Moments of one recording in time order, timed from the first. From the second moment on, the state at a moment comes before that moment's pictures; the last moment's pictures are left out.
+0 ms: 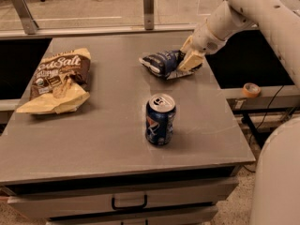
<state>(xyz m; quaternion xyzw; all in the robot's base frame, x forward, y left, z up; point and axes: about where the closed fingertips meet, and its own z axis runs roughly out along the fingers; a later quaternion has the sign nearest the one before) 0.701 -0.118 0.857 -0.68 0.67 0.08 0.28</state>
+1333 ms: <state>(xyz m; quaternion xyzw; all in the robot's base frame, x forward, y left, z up) 0.605 -0.137 0.893 -0.68 0.65 0.17 0.29</state>
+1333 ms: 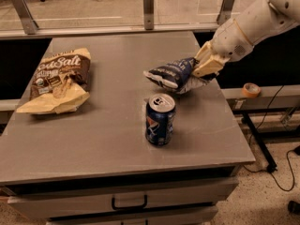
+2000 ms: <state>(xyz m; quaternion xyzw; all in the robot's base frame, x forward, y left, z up) 0.584 -0.108 0.867 -0.66 0.66 0.22 0.29</state>
